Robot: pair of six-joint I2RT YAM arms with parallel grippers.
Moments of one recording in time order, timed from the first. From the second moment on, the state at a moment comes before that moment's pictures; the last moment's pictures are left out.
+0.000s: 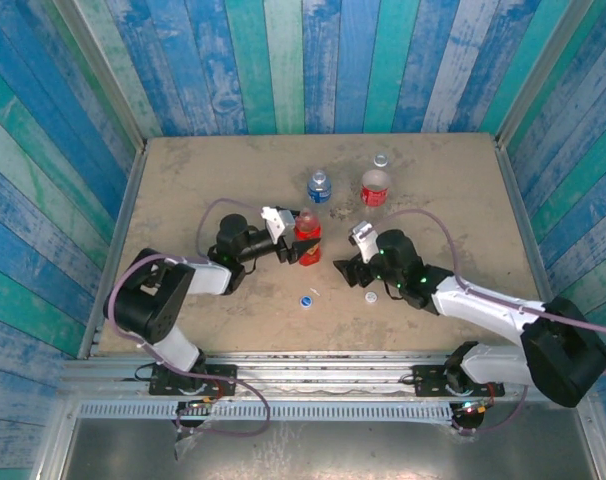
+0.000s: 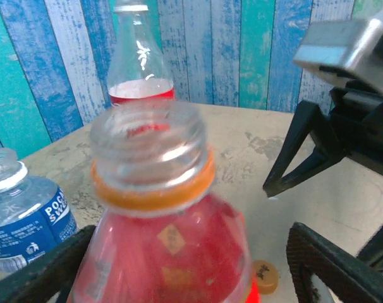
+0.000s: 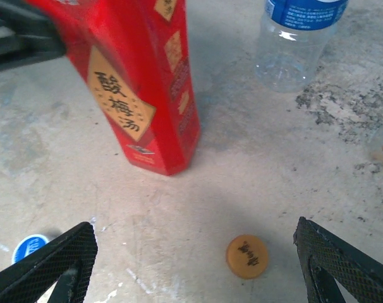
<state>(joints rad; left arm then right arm) -0.44 1.64 0.51 1.07 0.73 0.11 0.72 1.21 0.52 0.12 -0.04 0.06</state>
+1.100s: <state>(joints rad) -0.47 1.56 0.43 1.05 0.83 0.04 0.68 1.06 0.42 0.11 0.24 0.34</state>
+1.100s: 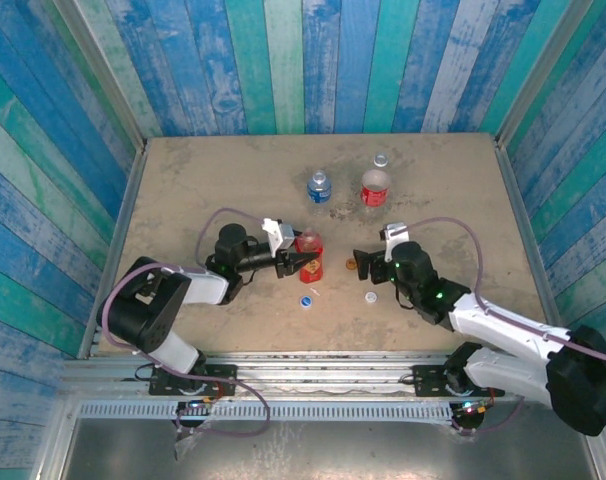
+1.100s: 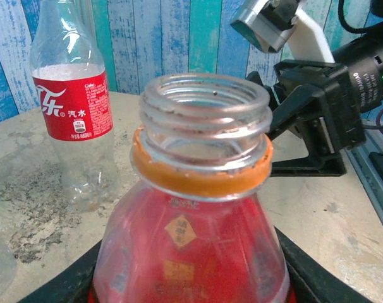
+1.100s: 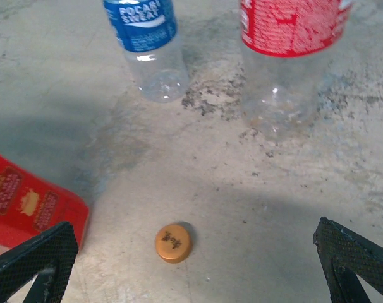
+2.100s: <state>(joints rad) -0.47 1.56 0.43 1.05 0.82 0.06 0.71 1.68 0.81 -0.17 0.17 0.34</state>
